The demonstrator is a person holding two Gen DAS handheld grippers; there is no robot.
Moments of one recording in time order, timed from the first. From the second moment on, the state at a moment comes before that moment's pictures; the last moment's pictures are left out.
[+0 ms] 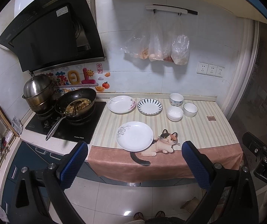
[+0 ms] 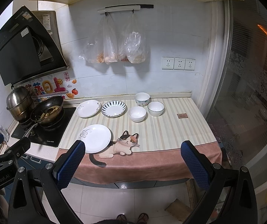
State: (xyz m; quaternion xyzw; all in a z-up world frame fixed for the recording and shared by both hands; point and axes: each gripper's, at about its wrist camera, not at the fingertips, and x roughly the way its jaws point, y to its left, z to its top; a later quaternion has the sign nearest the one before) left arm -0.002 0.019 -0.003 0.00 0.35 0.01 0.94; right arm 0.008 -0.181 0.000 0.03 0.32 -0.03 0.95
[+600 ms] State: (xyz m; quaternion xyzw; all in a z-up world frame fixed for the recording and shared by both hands) left arm 0.110 0.070 -0.081 0.01 0.38 0.07 0.92; right arm 0.106 -0.176 -0.081 0.12 0.40 0.04 0.91
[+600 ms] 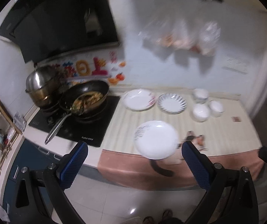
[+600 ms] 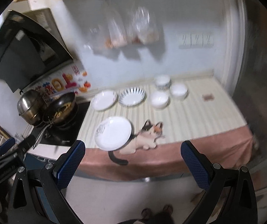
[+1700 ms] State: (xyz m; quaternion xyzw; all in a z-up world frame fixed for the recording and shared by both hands) left arm 0.373 0.124 -0.384 -0.10 0.67 0.02 0.74; right arm 0.481 -0.067 -0.439 0.08 0.65 0.19 0.73
